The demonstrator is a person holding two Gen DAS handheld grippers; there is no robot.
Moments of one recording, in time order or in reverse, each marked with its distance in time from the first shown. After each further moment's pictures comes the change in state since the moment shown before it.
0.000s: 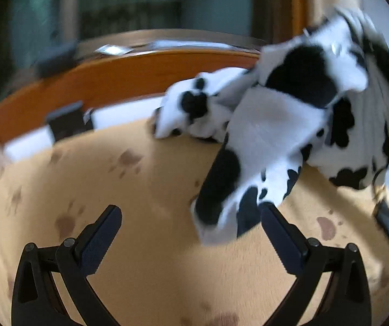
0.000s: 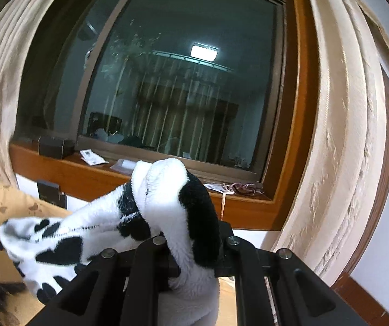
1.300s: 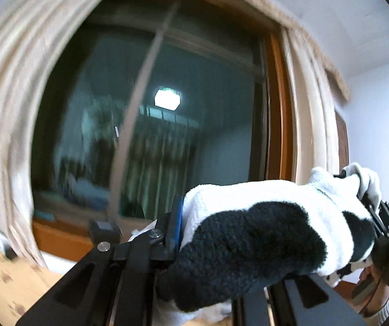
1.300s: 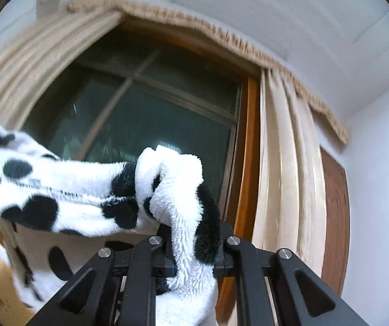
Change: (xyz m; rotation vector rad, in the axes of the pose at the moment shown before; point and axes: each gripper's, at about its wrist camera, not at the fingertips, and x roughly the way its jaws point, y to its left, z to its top) left arm -0.303 0.070 0.075 -0.199 -0.886 0.040; right arm -0.187 0.032 0.076 -0.053 -0.605 -0.255
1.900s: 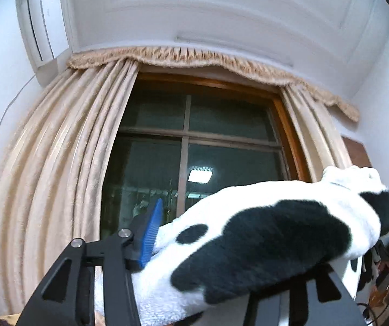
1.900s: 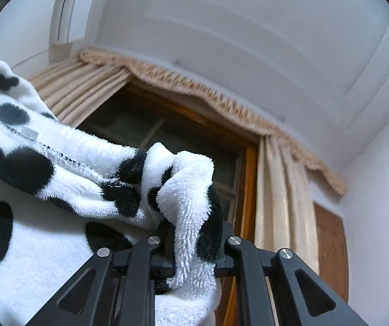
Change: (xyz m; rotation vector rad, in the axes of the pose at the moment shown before) left arm -0.166 0.007 0.098 0.170 -0.280 0.215; right arm -0.082 0.036 0.121 -0.032 -0.210 0.029
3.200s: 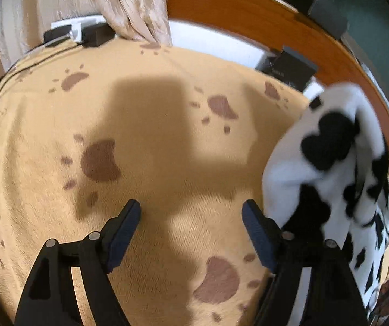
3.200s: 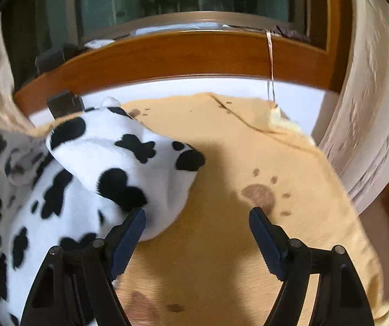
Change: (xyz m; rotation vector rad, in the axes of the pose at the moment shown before) left arm 0.183 0.178 -0.472 -0.254 1.476 0.247; right arm 0.097 0.070 -0.471 0.341 1.420 0.416
